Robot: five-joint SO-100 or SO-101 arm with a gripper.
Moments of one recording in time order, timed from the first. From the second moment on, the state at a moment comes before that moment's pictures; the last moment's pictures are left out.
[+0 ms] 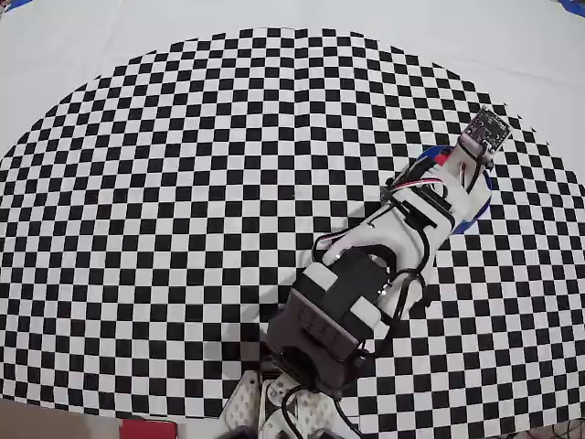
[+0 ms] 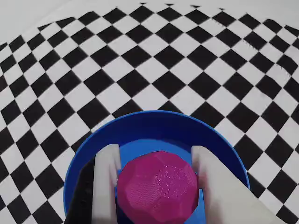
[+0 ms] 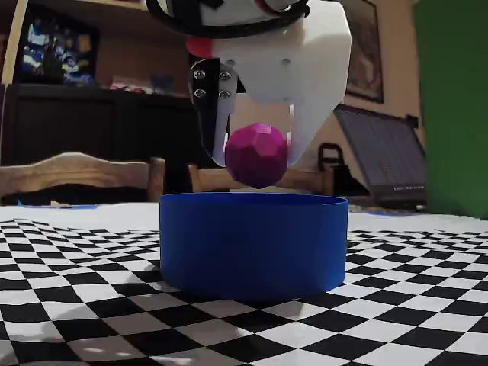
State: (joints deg) arm 42.7 83.1 116.2 1.0 -90.0
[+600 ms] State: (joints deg) arm 43.2 83.1 116.2 1.0 -90.0
